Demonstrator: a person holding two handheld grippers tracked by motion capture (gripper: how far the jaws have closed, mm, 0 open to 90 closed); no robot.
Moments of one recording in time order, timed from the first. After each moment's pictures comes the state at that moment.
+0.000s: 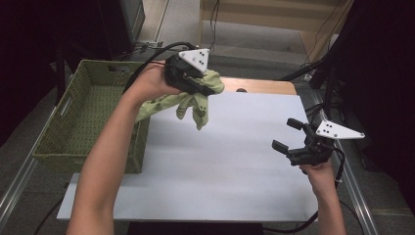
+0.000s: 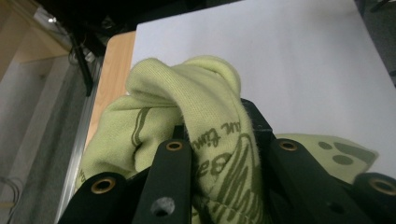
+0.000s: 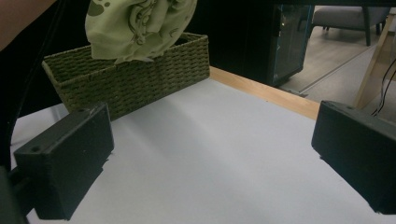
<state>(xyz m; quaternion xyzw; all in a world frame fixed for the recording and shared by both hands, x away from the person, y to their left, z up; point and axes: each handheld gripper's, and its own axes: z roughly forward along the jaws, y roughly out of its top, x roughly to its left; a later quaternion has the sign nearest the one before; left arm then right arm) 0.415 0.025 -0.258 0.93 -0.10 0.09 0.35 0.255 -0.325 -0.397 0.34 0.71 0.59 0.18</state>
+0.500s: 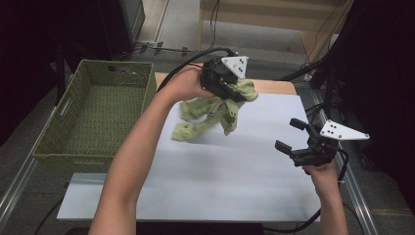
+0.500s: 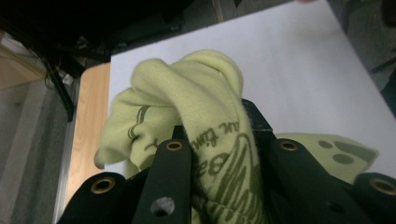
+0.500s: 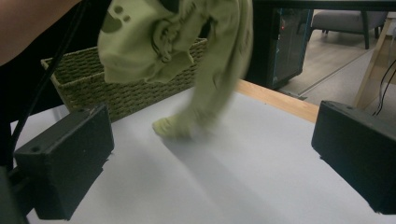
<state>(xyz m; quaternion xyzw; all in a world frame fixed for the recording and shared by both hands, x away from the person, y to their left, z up) 0.409 -0.049 -0.271 0.93 -0.14 0.07 0.33 0.251 -0.331 -0.394 0.33 0.71 0.59 0.19</state>
